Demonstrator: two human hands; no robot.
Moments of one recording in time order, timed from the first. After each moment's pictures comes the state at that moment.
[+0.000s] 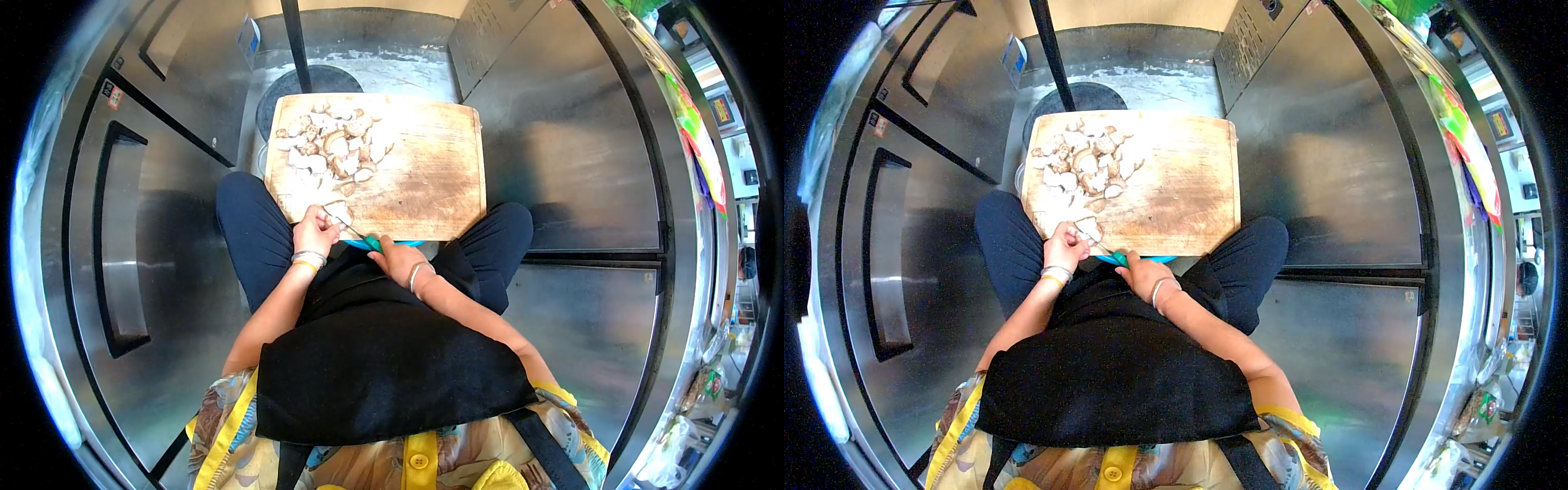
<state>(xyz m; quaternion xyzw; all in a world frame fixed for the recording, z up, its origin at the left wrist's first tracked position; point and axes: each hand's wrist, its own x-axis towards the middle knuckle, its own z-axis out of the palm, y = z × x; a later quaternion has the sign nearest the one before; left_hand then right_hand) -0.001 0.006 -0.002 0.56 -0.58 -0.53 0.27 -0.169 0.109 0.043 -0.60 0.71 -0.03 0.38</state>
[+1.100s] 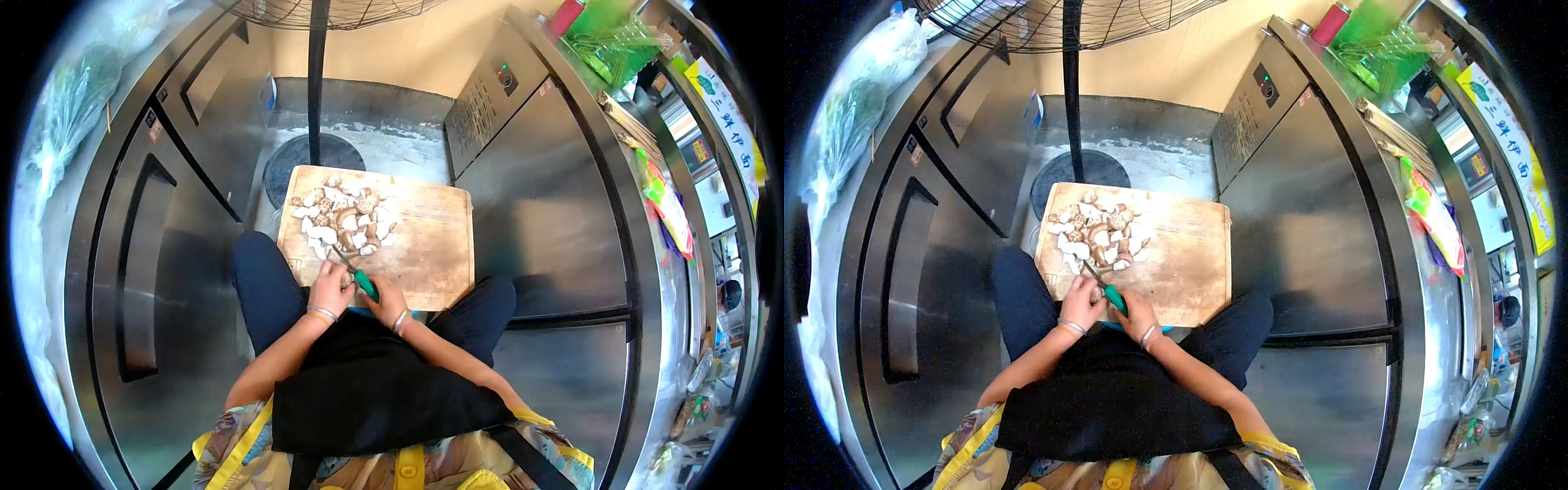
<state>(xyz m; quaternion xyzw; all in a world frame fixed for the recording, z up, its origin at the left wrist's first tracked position) -0.009 -0.006 0.022 0.46 -0.79 -0.31 0.27 -0.166 0.061 0.000 -0.65 0.64 -0.34 0.22</state>
